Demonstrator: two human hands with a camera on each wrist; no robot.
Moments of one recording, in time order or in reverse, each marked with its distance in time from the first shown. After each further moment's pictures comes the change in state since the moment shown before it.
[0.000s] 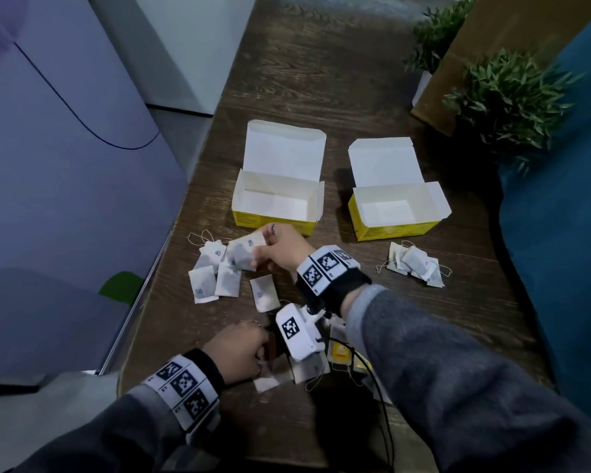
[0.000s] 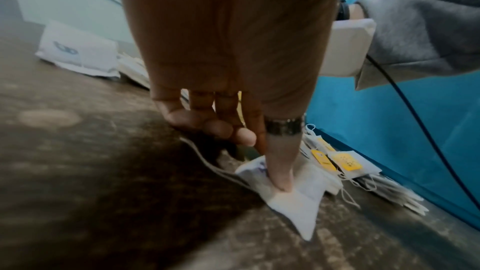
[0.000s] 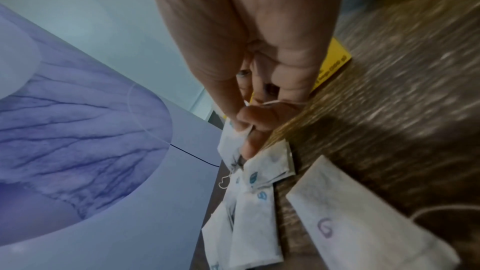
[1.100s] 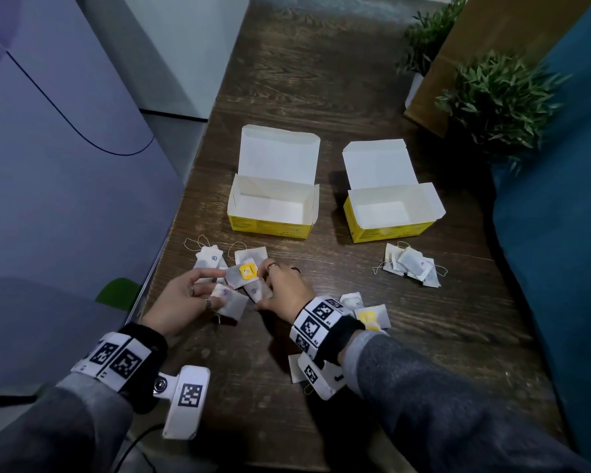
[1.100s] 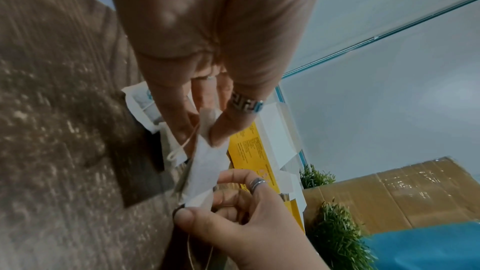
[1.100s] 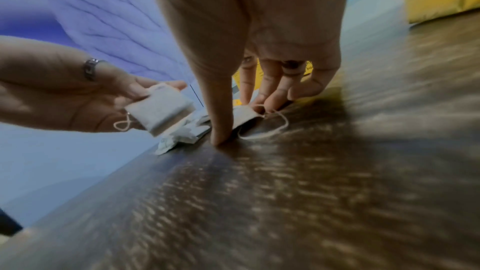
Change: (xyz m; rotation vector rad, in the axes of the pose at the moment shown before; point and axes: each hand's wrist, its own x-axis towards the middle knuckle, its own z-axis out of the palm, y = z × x) left_hand -0.016 -0.055 -0.044 -1.418 0.481 -0.252; right_hand -0.024 0.051 0.023 -0.746 0.100 -0.048
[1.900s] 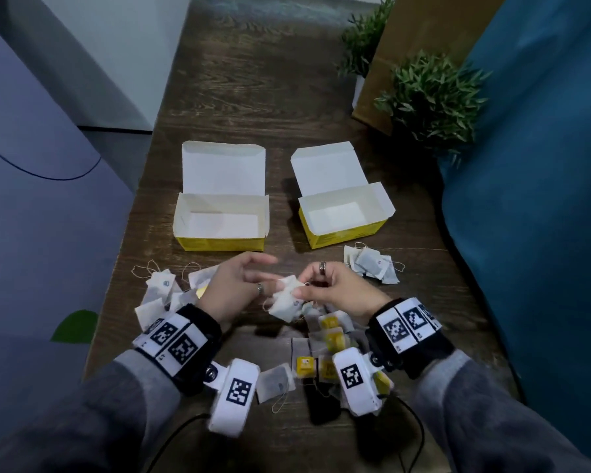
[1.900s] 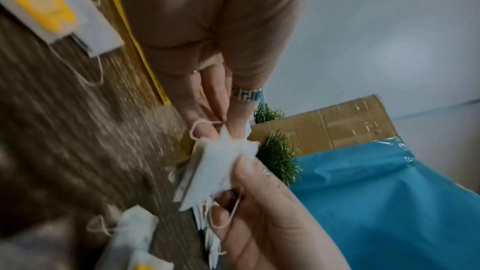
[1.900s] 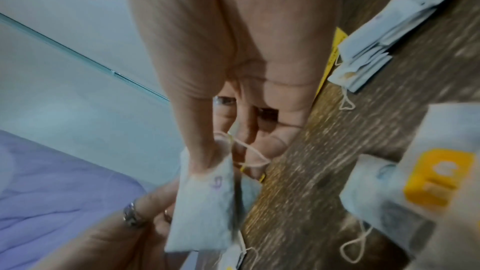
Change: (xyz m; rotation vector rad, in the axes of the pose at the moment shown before) left_hand 0.017 0.053 0.122 -0.040 -0.218 0.061; right_hand -0.068 0.091 -0.092 0.904 -0.053 -0.025
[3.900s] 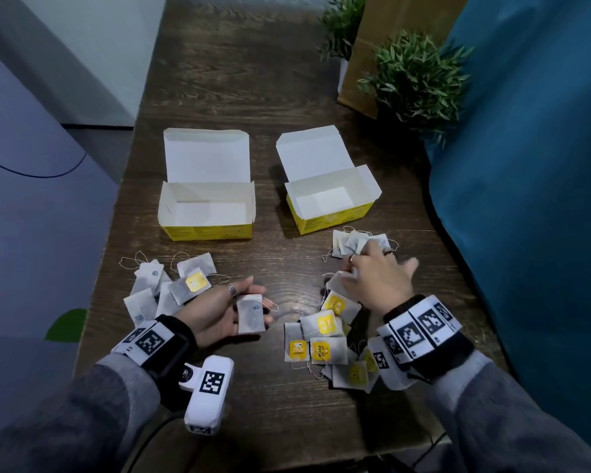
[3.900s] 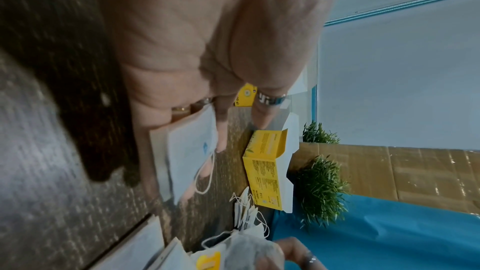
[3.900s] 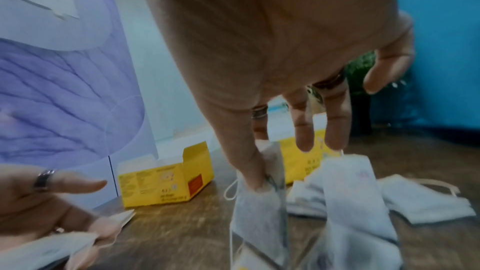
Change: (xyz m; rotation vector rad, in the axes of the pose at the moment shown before) left_hand -0.004 -0.039 -0.015 -0.192 -0.200 -0.456; right_hand -0.042 0.011 -0.026 -1.206 0.465 0.359
